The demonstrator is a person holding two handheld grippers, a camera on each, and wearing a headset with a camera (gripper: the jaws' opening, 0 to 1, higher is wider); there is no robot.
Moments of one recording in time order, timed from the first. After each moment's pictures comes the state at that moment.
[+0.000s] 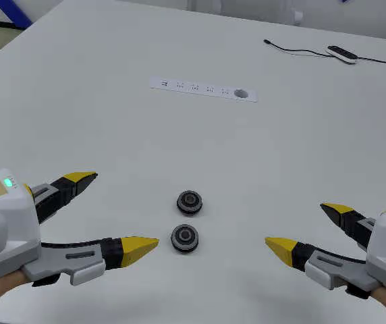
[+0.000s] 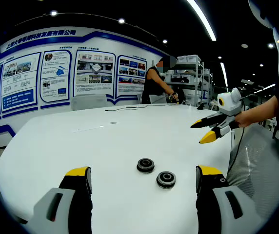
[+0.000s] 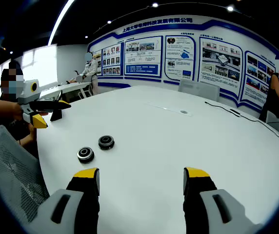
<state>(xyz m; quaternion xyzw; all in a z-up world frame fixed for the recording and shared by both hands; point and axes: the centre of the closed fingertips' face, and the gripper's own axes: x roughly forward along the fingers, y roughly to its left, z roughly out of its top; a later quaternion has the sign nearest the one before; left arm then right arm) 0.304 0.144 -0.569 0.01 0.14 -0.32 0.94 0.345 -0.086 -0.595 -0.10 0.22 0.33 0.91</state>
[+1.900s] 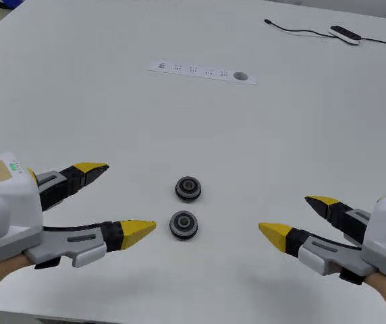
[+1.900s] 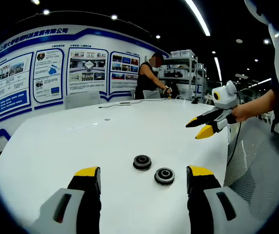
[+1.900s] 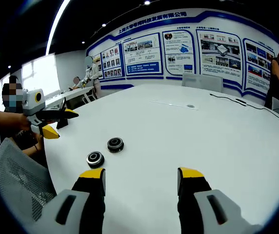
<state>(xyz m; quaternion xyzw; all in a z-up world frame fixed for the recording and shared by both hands) 0.308 0.133 -0.578 0.03 0.15 -0.35 0.92 0.339 -0.067 -0.601 -0.05 0.24 0.35 0.91</state>
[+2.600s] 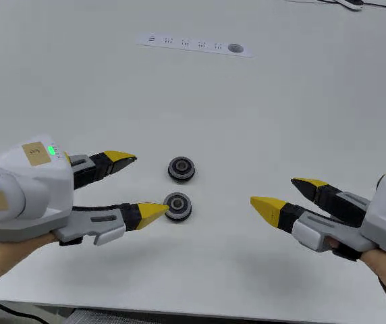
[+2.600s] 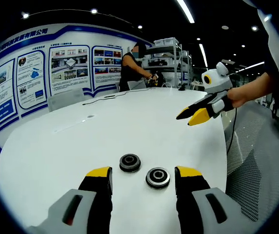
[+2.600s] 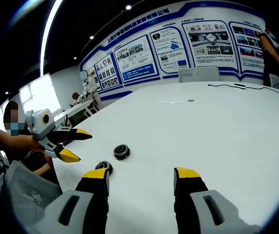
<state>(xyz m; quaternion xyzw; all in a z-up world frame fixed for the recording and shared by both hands) 0.319 0.092 -0.602 0.09 0.17 -0.41 0.89 0.338 -0.065 -0.601 0.05 0.25 0.35 0.90</state>
